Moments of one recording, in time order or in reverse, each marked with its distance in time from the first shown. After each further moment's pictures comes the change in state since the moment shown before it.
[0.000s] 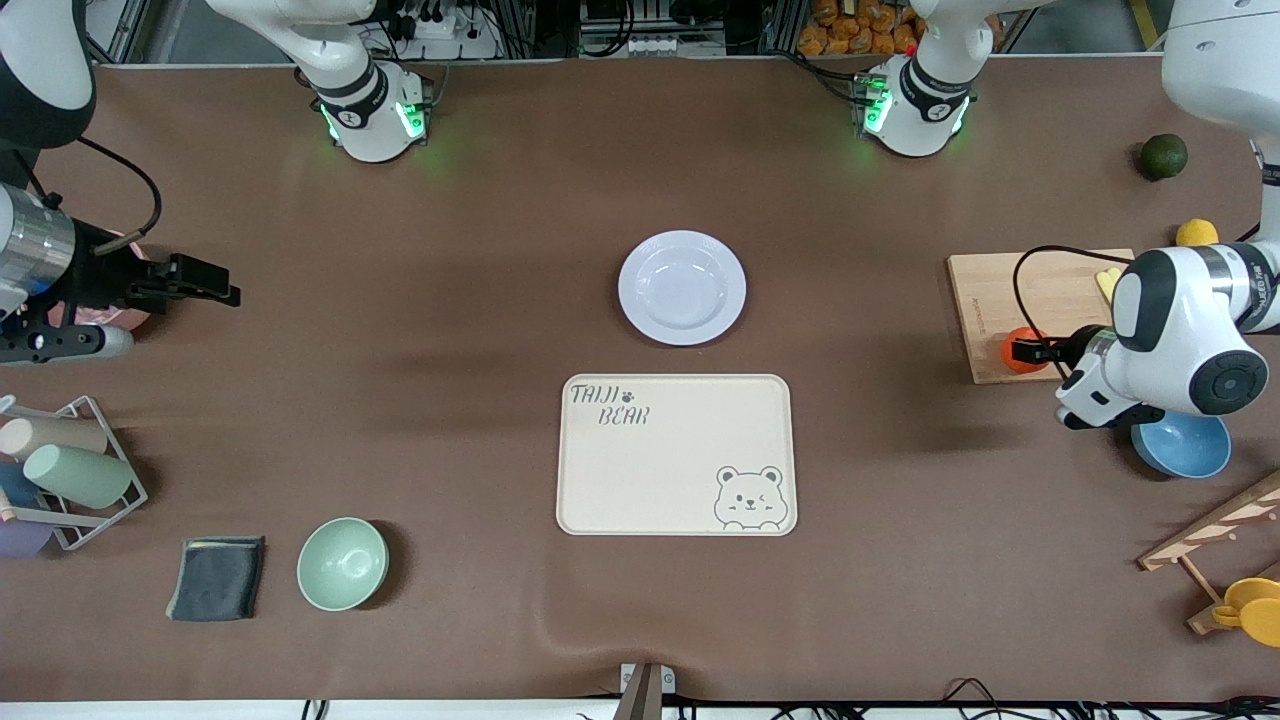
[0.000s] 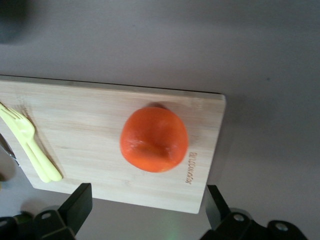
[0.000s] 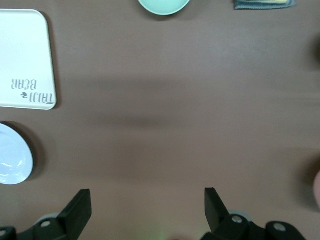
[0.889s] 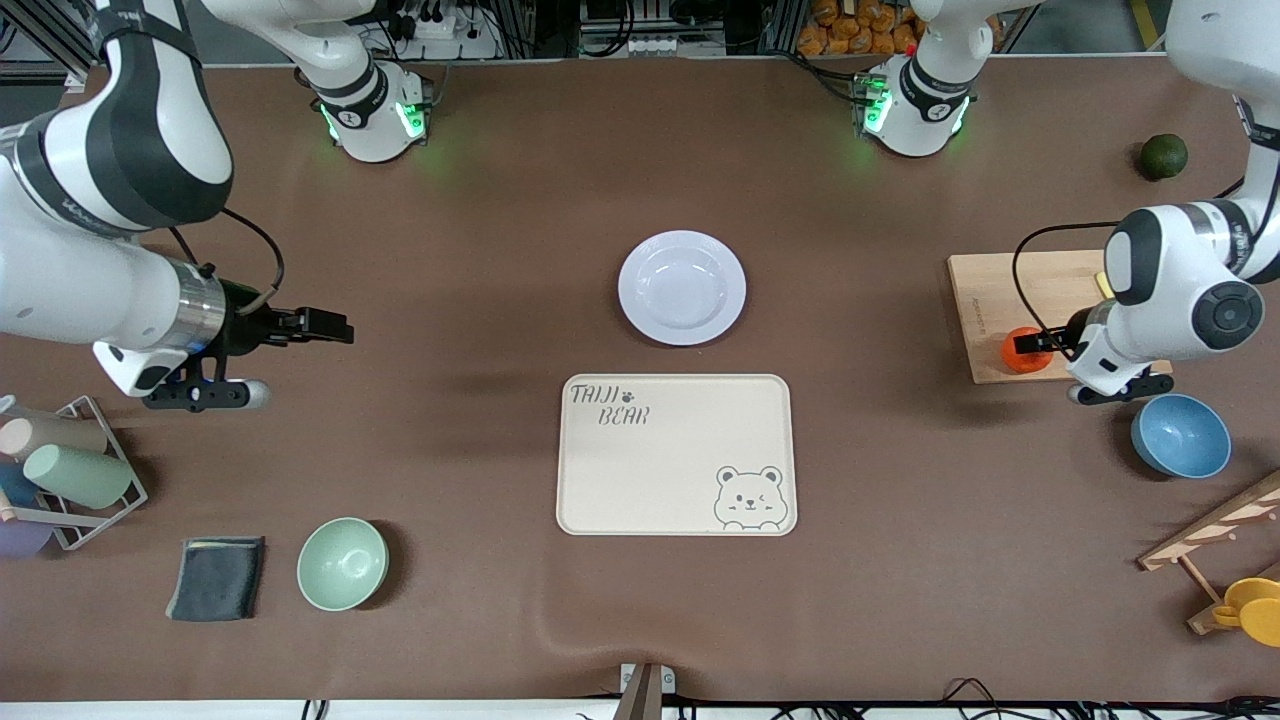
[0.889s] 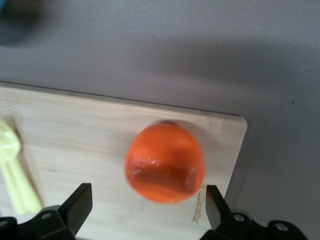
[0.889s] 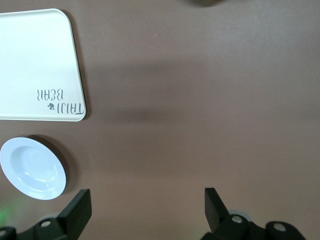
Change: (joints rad) left arm 0.052 -0.107 -0.004 -0.280 0.000 0.363 -0.049; right arm 0.122 0.113 0.004 -0.039 0.081 0.124 0.163
